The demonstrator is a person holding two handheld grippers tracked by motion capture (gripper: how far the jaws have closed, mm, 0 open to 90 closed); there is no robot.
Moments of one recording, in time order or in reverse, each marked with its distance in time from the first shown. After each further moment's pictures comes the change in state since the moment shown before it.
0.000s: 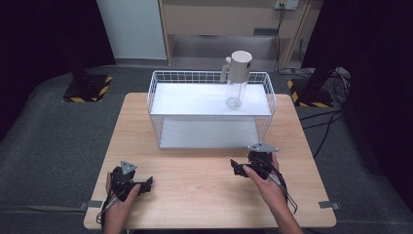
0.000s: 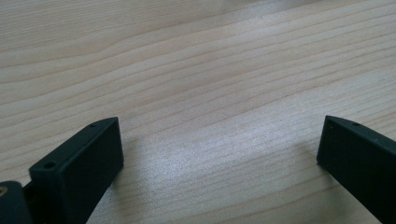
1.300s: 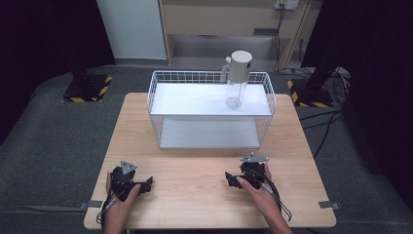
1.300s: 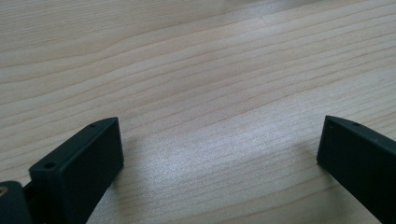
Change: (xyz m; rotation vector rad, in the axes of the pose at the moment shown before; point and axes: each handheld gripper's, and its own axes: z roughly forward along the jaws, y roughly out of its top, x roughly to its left) left arm 0.000 0.000 0.000 0.000 0.000 0.000; right arm 0.015 -0.036 0.023 0.101 0.032 0.001
